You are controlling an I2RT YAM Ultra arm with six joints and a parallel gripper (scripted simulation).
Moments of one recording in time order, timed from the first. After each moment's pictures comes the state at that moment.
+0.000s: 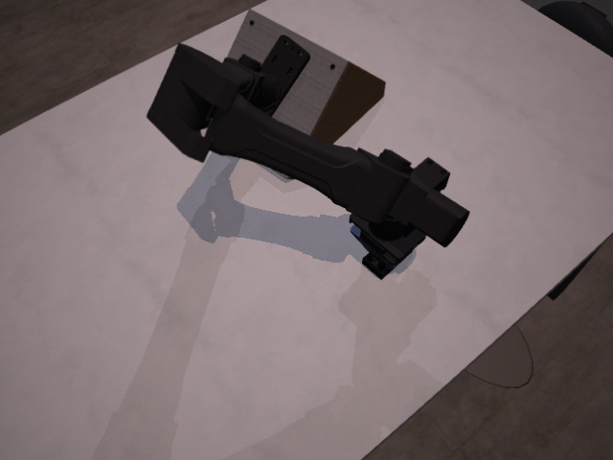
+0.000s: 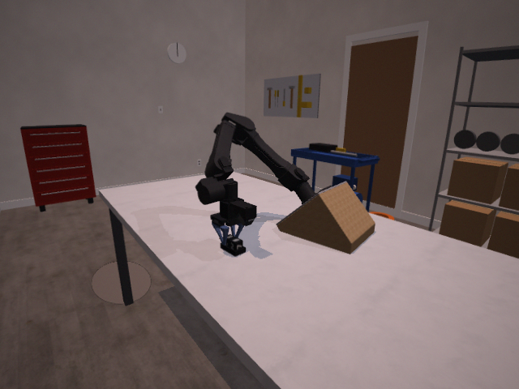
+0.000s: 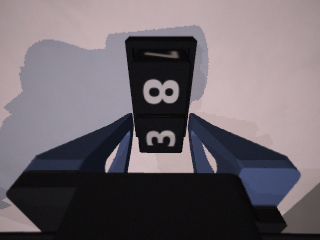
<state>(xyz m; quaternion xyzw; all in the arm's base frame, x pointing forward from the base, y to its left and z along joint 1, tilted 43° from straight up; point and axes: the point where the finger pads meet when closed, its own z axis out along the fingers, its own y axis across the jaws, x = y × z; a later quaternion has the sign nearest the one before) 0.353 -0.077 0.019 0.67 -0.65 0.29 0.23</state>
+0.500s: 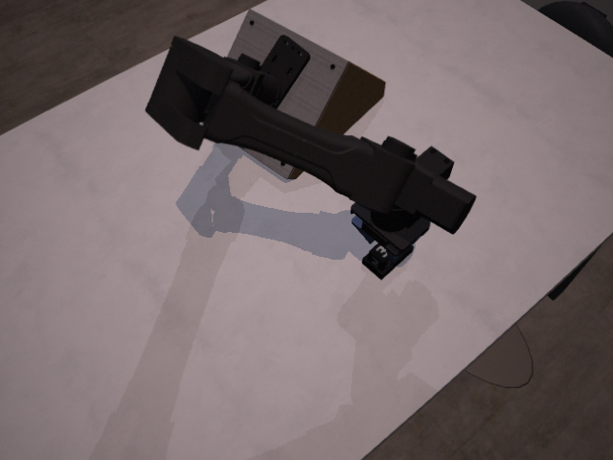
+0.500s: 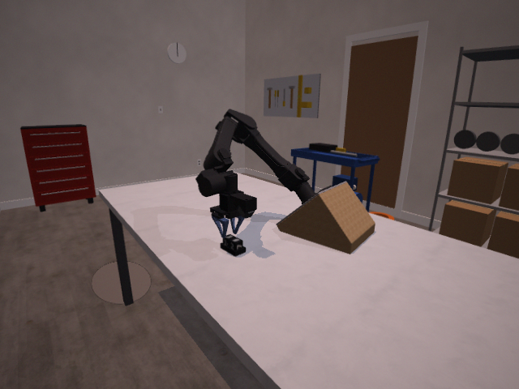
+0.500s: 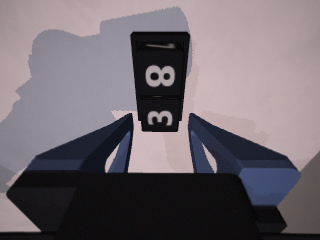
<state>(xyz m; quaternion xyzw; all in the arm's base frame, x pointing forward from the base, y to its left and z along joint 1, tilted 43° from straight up) 0.351 -0.059 0.037 0.67 -0.65 0.29 0.23</state>
